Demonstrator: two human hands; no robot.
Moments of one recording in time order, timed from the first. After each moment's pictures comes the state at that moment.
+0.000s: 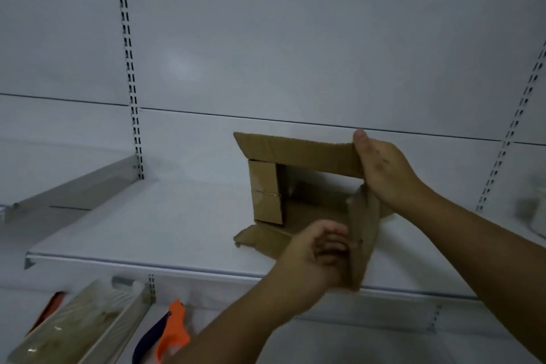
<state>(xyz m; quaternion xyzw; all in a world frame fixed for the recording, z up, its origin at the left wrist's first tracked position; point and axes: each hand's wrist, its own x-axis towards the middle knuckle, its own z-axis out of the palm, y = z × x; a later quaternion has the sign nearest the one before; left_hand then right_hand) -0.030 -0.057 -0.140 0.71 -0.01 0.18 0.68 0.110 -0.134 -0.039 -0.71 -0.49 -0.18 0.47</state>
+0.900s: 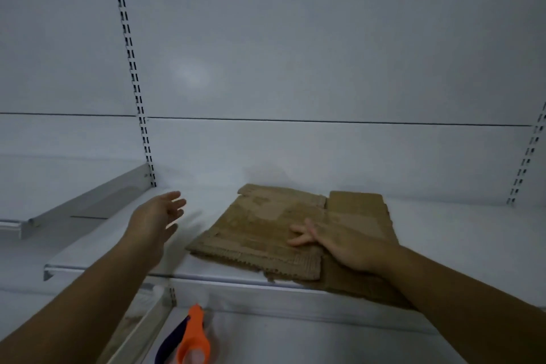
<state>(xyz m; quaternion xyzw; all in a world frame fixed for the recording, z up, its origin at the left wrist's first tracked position) -0.103 0.124 -0.119 0.53 0.37 0.40 0.65 0.107 -0.104 -0.132 -0.75 -0.58 0.21 0.25</state>
